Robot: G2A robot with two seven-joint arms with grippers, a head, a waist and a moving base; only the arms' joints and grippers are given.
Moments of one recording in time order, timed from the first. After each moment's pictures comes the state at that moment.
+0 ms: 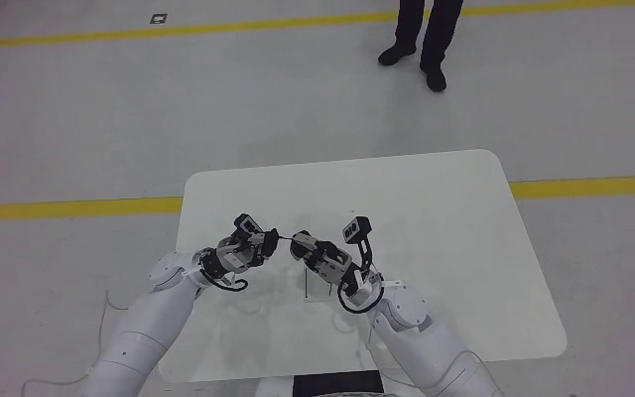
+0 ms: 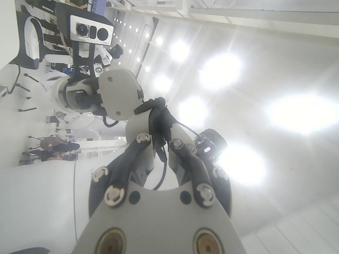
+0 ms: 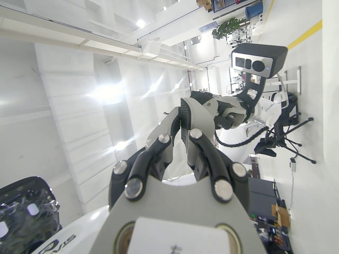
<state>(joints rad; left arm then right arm) 1.31 -1.04 -1.14 -1.24 -1.14 0.01 -1.39 -1.52 -1.39 0.96 -1.53 0.58 -0.31 0.54</state>
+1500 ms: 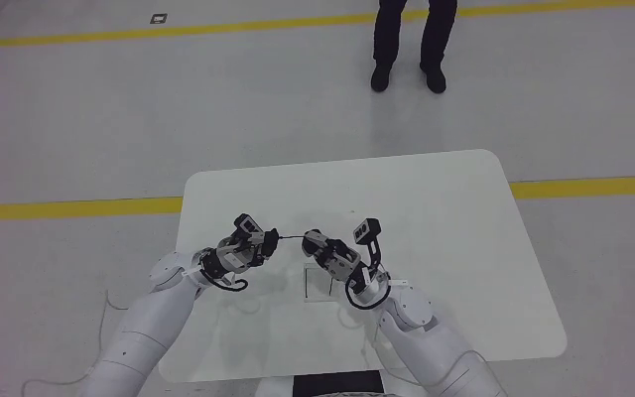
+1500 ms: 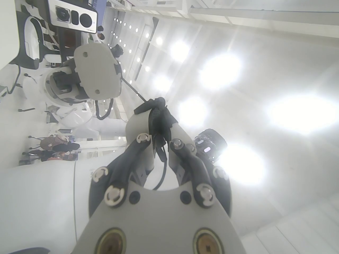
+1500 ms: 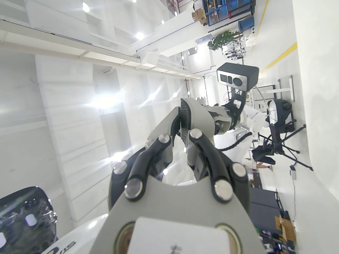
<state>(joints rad) 1.31 -1.04 -1.14 -1.24 -1.14 0.01 -1.39 -1.53 -1.37 0.99 -1.50 0.60 -0.32 0.52</state>
